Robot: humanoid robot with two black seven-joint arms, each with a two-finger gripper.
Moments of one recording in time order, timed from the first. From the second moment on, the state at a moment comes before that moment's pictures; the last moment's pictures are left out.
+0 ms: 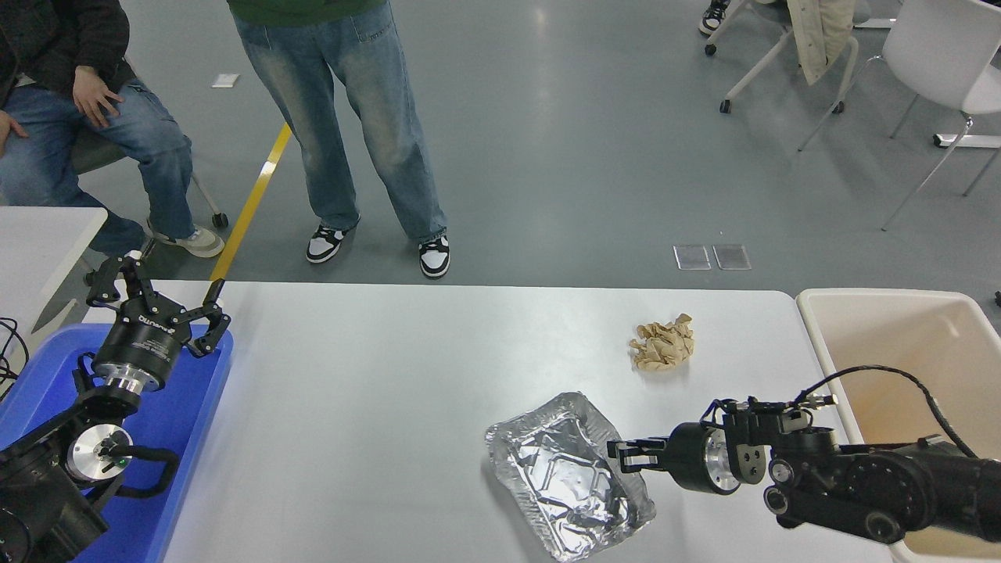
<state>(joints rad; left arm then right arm) -0.54 0.44 -0.74 -0.41 -0.02 -0.66 -0.59 0.92 -0.55 -0.14 1.26 -1.25 0.01 0.10</state>
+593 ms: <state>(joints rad) -0.54 0.44 -0.74 -0.41 -0.02 -0.66 -0.59 1.23 -1.09 -0.06 1.67 -1.05 0.33 0.10</state>
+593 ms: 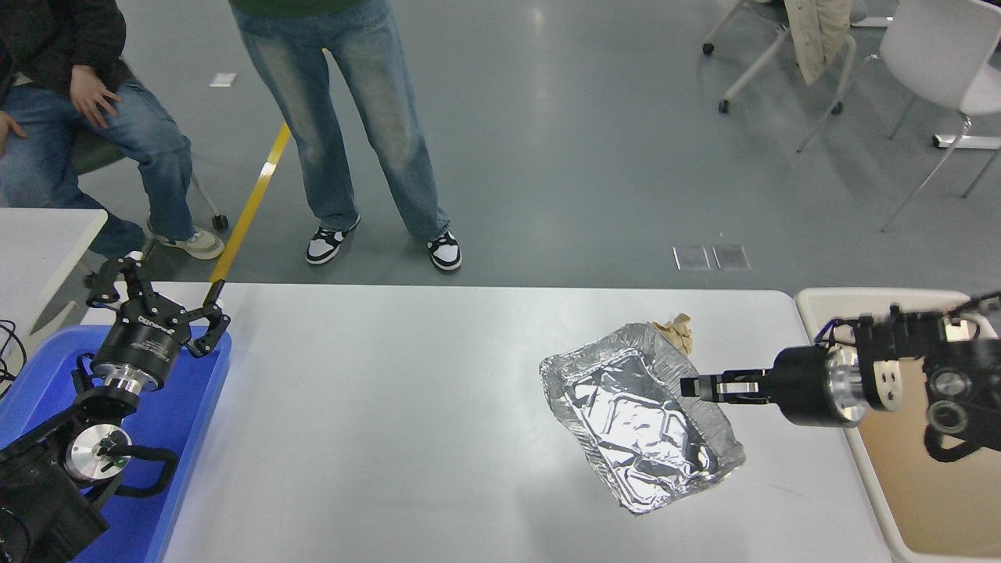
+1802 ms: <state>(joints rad) -0.54 0.44 -0.74 -0.41 -0.02 -0.66 -0.59 0.77 -0.76 0.01 0.27 -0.60 0.18 0.11</state>
